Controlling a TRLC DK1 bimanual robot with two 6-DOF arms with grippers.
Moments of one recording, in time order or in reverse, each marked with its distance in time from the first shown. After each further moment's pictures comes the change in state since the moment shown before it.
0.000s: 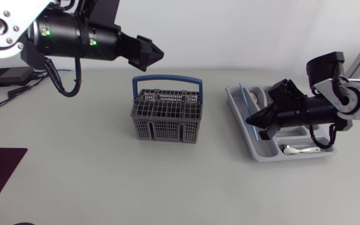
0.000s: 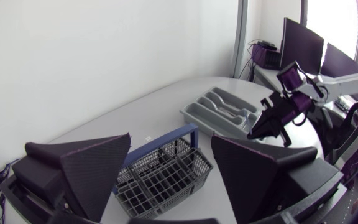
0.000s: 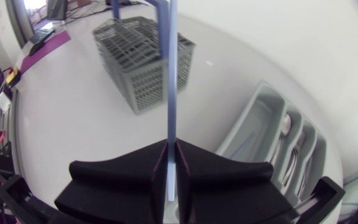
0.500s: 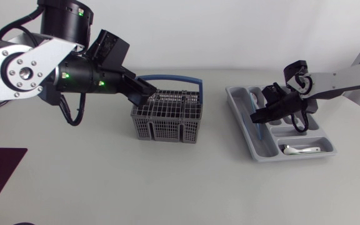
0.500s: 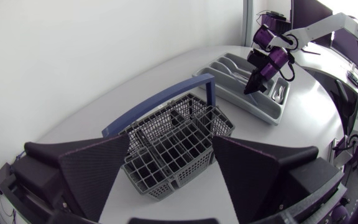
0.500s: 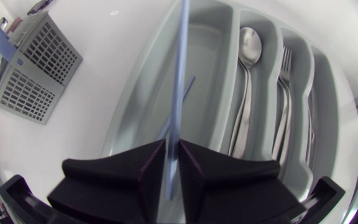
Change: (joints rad) left arm 0.002 -0.009 -0.189 0.063 -0.093 0.095; right arm -0.099 0.535 0.385 -0.062 0.221 0.234
